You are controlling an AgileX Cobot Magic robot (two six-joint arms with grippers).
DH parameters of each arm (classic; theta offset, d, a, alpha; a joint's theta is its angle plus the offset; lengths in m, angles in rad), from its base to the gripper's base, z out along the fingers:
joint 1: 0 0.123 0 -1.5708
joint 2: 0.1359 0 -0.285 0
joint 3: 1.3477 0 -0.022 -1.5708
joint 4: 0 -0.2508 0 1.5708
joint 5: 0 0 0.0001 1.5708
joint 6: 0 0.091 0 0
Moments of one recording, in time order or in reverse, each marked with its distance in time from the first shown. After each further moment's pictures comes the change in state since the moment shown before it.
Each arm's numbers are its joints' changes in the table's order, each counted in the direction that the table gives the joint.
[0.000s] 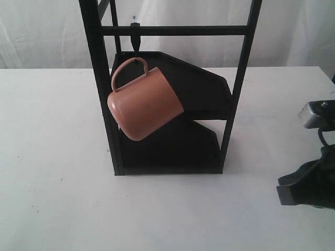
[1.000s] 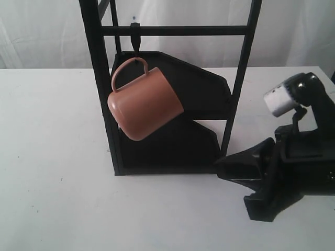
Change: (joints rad) left arm 0.000 0.000 0.000 0.000 0.000 0.000; right arm 0.205 0.000 -0.059 -0.493 0.032 -0.538
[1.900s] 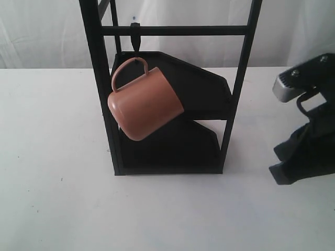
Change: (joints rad) left arm 0.000 0.000 0.000 0.000 0.000 0.000; right arm 0.006 0.022 -0.170 0.881 0.043 0.758
